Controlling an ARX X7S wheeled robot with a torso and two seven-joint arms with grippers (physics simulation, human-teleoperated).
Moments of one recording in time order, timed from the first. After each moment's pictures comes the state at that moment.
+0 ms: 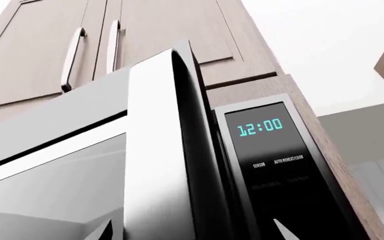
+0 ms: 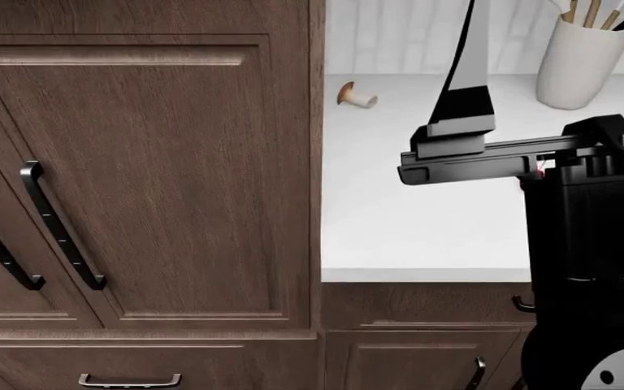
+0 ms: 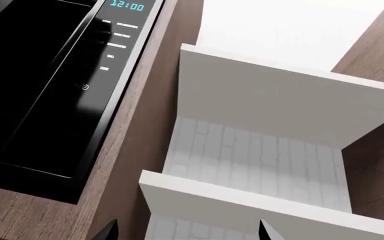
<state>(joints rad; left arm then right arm) -1.85 -0.34 0.09 0.36 -0.26 -1.17 0.00 0.63 0.00 -0.18 -1.05 -0.32 0.77 -0.14</state>
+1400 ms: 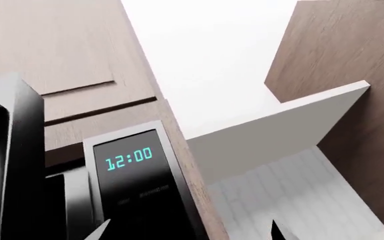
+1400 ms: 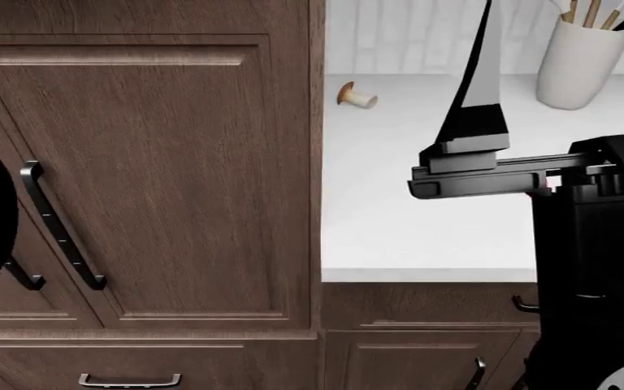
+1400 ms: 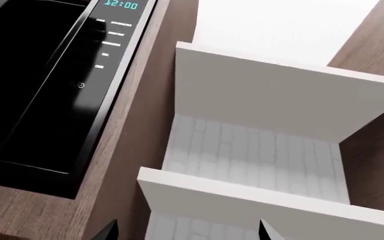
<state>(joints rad) -1.95 -0.15 0.24 0.28 -0.34 -1.15 0.01 0.56 0.00 -0.13 -1.05 -0.26 0.71 -0.13</state>
